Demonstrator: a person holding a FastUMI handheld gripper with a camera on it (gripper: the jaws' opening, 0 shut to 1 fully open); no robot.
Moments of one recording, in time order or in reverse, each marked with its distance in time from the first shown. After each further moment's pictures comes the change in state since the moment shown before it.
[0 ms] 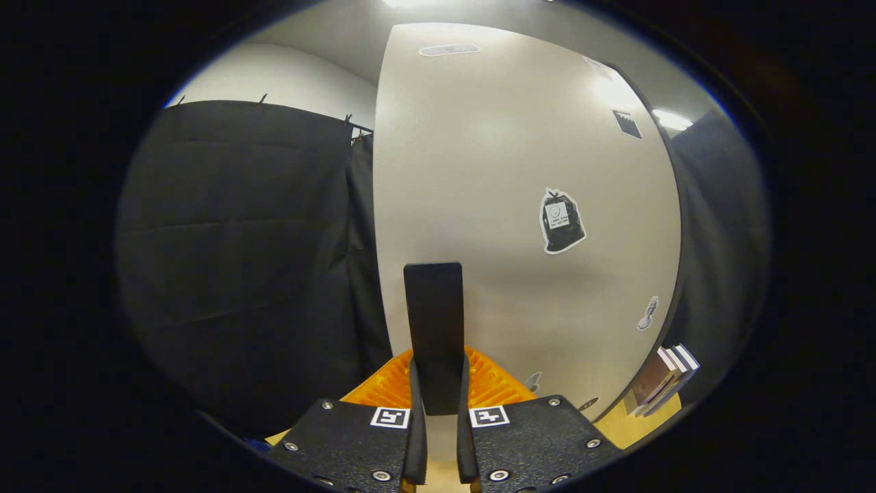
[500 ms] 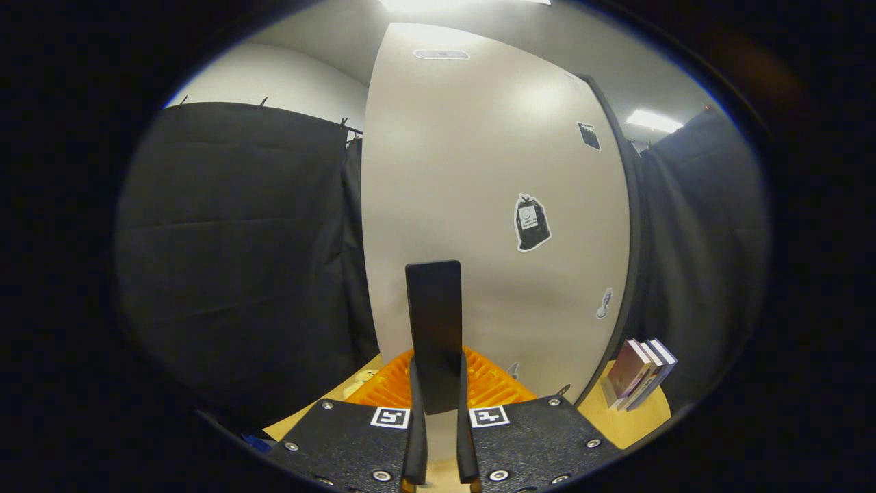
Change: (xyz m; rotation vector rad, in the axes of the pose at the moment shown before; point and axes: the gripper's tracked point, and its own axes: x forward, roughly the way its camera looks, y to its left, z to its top) arm -0.025 -0.013 -0.002 -0.004 -0.007 -0.049
